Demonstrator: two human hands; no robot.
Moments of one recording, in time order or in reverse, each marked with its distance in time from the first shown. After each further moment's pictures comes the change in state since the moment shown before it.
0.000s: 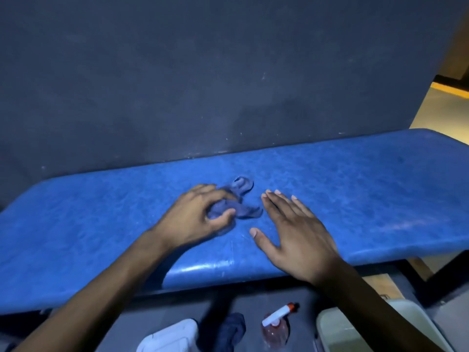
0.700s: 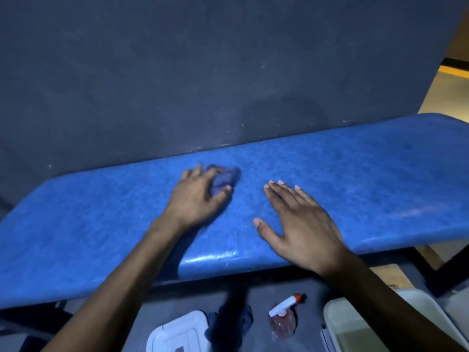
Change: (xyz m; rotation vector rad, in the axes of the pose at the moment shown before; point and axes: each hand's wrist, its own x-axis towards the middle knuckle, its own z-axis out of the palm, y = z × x) left_hand 0.011 0.000 0.003 0.109 -0.004 -0.333; right_hand -0.001 -0.001 0.000 0.014 0.006 0.007
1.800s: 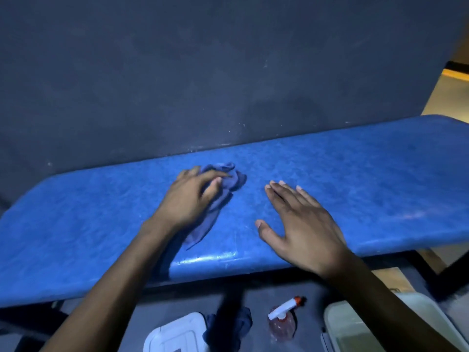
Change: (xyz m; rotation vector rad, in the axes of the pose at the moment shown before) left_hand 0.011 -0.030 0.014 -0.078 0.082 0.158; right_hand -0.001 -0.001 -0.003 0.022 0.007 0.001
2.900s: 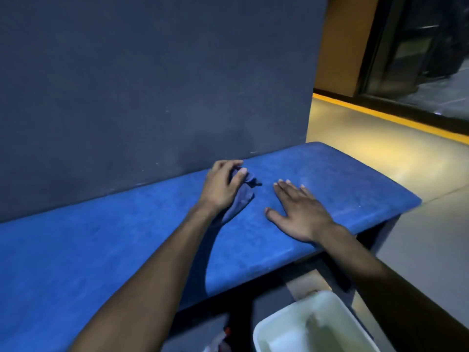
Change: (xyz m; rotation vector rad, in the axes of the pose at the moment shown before) left_hand 0.155 0.201 0.094 -0.392 0.046 0.113; right_hand -0.017 0.191 -0.072 -0.151 -0.198 0.379
